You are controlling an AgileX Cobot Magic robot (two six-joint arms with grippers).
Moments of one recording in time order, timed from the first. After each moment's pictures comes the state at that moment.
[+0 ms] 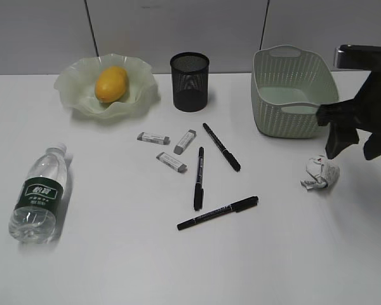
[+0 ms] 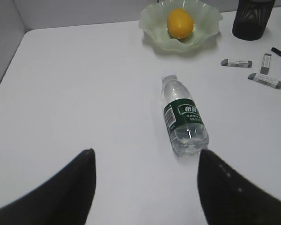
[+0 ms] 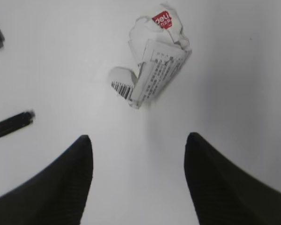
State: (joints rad) left arm -0.04 -0.01 -0.54 -0.03 1.07 0.05; right arm 0.23 1.68 -1.08 0.01 0.82 0.24
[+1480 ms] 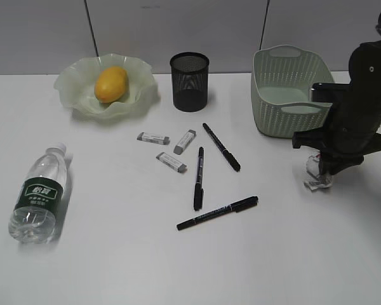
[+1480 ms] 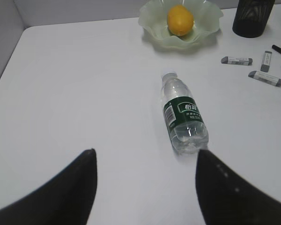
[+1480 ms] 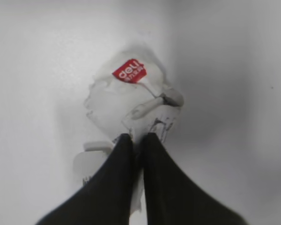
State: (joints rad) left arm -0.04 -0.01 -0.53 -0.03 1.07 0.05; right arm 0.23 1.97 -1.13 -0.12 0.63 0.41
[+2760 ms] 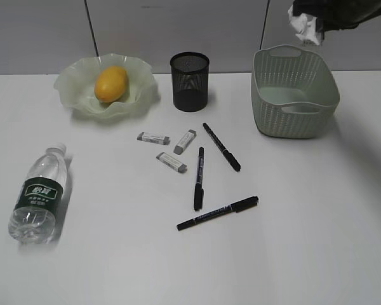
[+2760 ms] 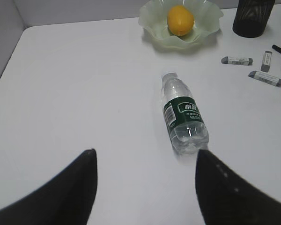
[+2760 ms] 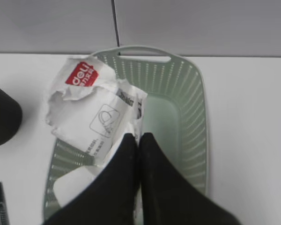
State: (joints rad) left arm -0.04 -0.01 -0.53 -0.03 1.07 0.04; right arm 0.23 1.89 -1.51 -0.26 0.44 0.36
